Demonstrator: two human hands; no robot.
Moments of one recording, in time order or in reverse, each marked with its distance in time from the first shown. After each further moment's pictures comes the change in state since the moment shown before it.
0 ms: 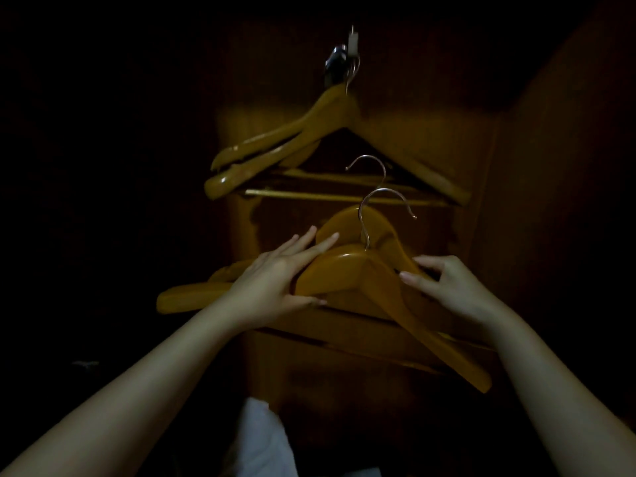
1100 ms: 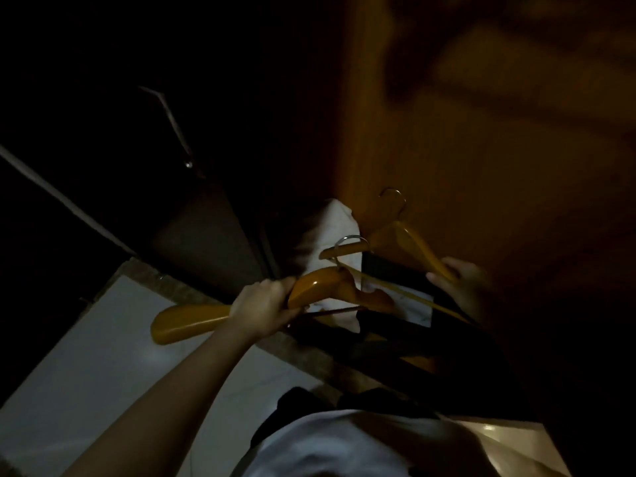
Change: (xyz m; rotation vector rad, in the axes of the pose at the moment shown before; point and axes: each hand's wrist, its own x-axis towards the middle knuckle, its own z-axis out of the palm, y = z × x) left_hand -0.210 -0.038 0.248 -0.047 -0.275 -0.847; right_hand -0.044 0.253 0.163 -0.288 -0.459 0.396
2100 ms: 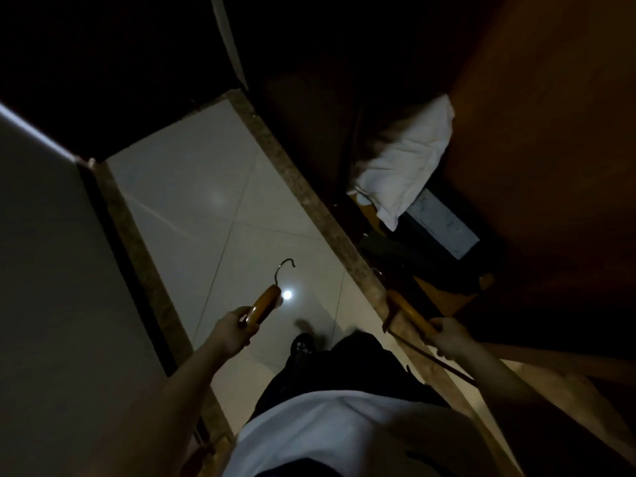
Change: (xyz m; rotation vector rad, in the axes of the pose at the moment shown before) left_hand -0.368 0.105 0.255 -0.809 0.019 -1.069; right_hand -0.213 0.173 0.088 -0.365 -0.683 0.279
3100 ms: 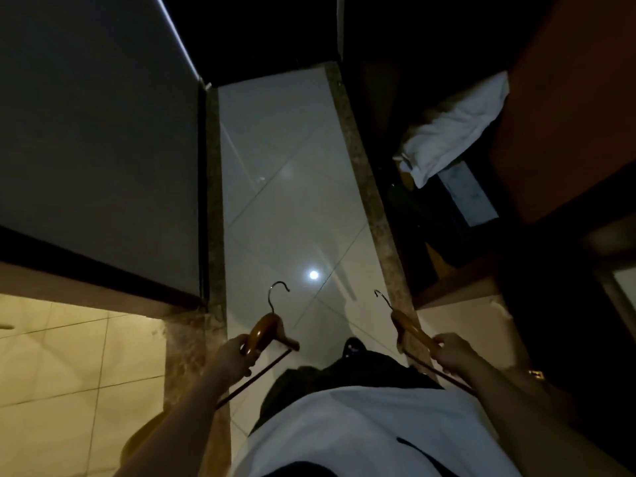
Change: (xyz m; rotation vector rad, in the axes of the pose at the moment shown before) left_hand -0.342 -0.120 0.350 -0.349 0.169 -0.294; right_hand -0.080 0.325 0.023 -0.354 -0.108 -0.216
